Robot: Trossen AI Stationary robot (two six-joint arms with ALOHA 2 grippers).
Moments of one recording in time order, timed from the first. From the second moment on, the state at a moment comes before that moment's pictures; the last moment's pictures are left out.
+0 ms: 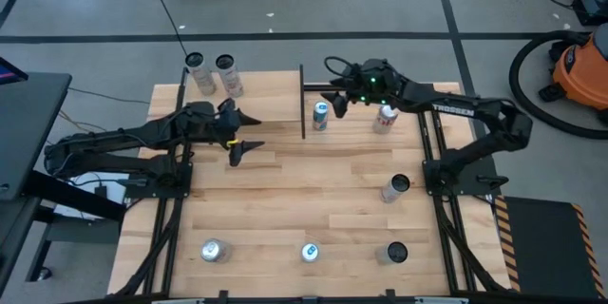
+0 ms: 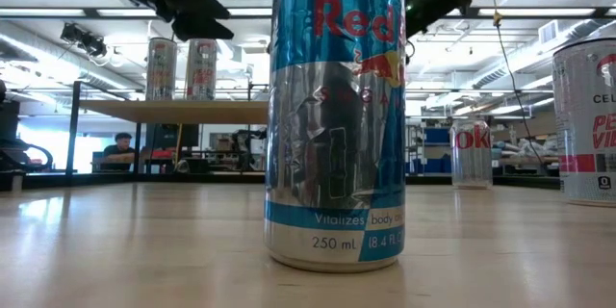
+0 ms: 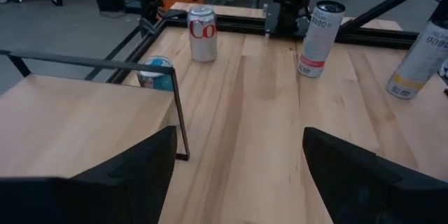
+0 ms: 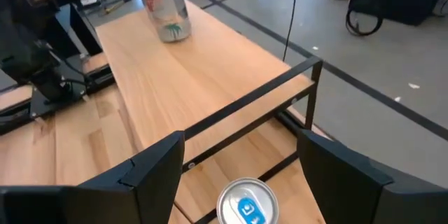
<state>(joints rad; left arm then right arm) 0.26 0.88 0.68 -0.14 0.05 0.02 -0.50 1.38 1.03 -0.05 -0.05 0.16</state>
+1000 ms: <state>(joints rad) 0.18 0.87 0.58 -0.17 0.10 -0.04 -0.50 1.44 1.03 -0.06 -0.02 0.16</state>
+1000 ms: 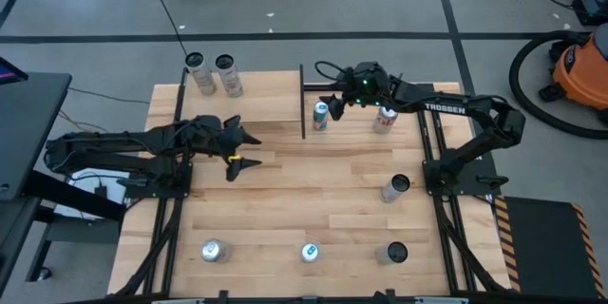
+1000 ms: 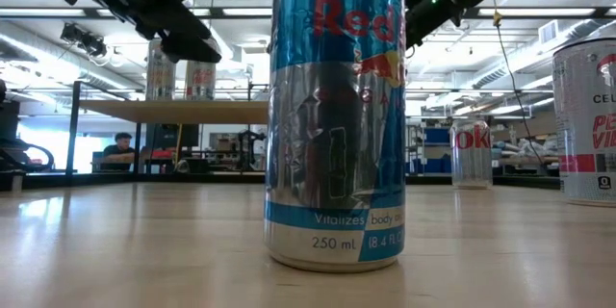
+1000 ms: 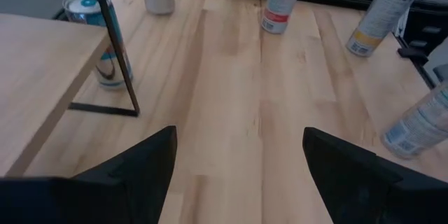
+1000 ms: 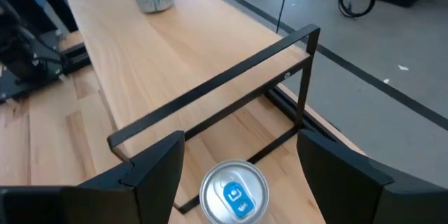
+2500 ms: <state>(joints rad) 0.21 0.77 0.58 -0.20 0.03 0.03 -0.49 1.44 1.03 -0.10 -0.05 0.16</state>
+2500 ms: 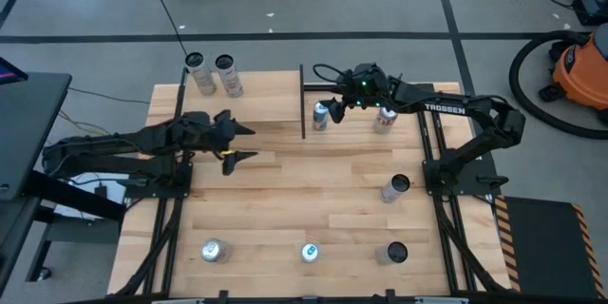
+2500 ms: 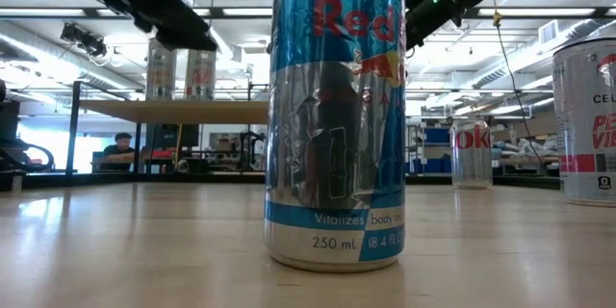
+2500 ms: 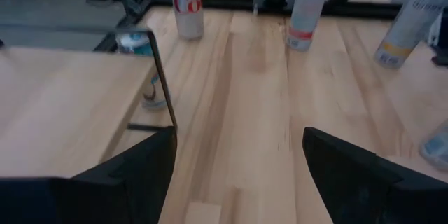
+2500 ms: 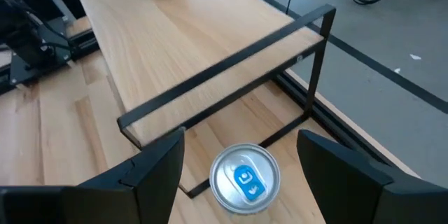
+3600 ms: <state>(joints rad) 0.20 0.65 0.58 -0.25 0.03 0.02 -0.48 1.60 1.03 -0.07 -0.02 0.21</state>
